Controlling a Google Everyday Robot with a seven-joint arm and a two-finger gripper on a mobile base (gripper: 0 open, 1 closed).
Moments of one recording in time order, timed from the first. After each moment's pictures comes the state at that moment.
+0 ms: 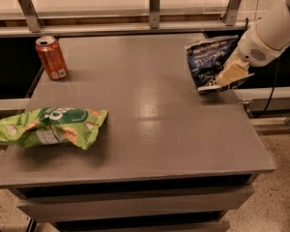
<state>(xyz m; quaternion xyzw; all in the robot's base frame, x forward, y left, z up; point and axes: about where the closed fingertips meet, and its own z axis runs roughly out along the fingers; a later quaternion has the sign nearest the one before) 0.604 -0.231 0.891 -0.51 0.82 0.01 0.25</state>
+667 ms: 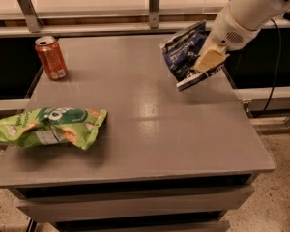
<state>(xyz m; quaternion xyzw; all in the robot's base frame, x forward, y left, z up) 0.607 -0.161 0.928 -0.58 0.77 0.01 0.25</state>
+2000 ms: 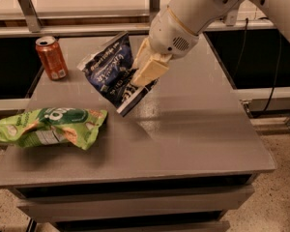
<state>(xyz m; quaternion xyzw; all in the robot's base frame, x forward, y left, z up) 0.525 0.009 0.942 -0.73 0.61 0.18 0.25</state>
